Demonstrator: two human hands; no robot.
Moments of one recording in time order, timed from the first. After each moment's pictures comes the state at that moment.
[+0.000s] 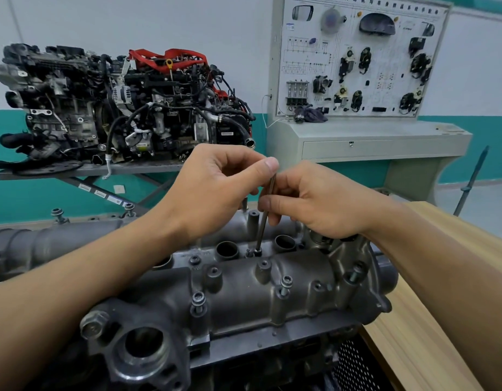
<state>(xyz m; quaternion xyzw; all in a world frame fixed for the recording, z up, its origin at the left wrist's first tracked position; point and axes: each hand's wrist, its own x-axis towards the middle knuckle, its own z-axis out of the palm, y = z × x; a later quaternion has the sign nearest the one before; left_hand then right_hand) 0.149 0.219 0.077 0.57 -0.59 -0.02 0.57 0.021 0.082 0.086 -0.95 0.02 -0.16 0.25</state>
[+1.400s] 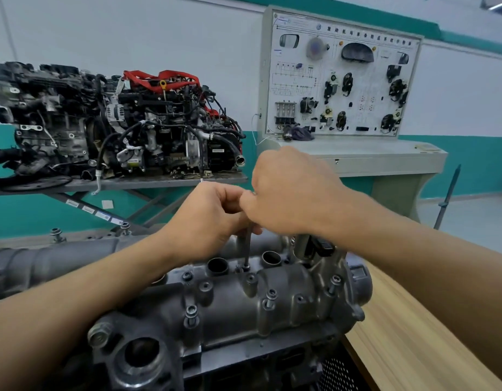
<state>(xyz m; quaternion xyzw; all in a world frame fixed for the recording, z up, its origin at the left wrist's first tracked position) 0.154 0.210 0.067 0.59 -0.58 -0.13 0.55 0.028 0.134 0.130 -0.93 0.20 -0.28 -0.08</state>
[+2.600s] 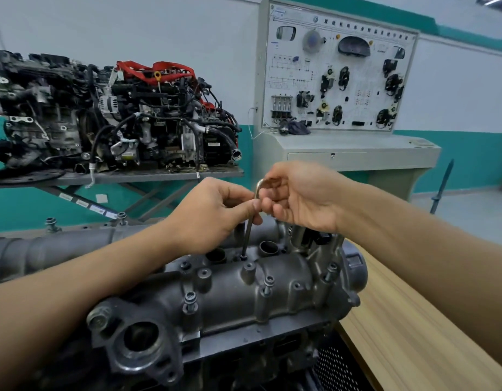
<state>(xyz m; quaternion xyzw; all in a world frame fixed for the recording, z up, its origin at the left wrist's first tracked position) 0.154 0.212 0.064 0.64 -0.60 -0.08 0.47 0.024 0.100 0.114 -0.66 0.23 -0.15 0.70</state>
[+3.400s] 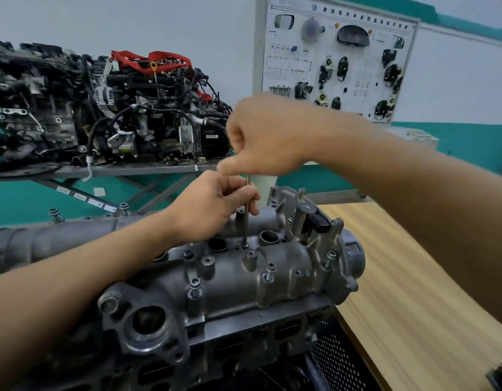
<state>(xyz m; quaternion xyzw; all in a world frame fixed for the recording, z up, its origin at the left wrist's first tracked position) 0.162 0.211 0.061 0.66 -0.61 -0.05 0.44 0.041 0.139 0.173 -0.97 0.09 -0.18 -0.14</state>
